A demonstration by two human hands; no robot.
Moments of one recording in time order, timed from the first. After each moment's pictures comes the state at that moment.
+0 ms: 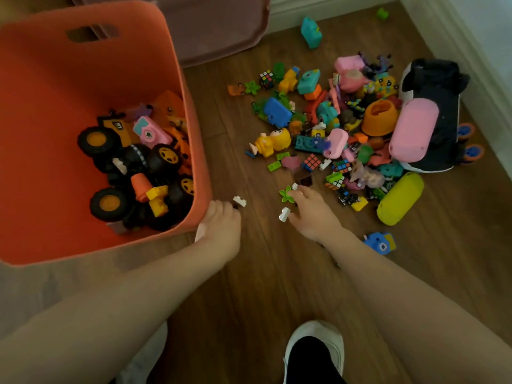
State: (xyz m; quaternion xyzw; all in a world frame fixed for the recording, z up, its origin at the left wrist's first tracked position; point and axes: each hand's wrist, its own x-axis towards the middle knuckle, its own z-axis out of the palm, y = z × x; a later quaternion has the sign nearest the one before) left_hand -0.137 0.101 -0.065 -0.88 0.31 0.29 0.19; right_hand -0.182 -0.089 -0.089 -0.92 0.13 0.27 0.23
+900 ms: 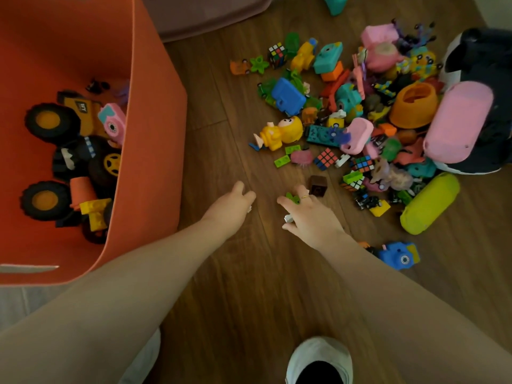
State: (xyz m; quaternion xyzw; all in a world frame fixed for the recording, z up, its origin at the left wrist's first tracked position) left_hand -0.090 0.081 -0.119 -0.89 0.26 0.37 -0.04; right_hand -0.171 -0.086 -0.127 -0.95 0.00 0.28 0.13
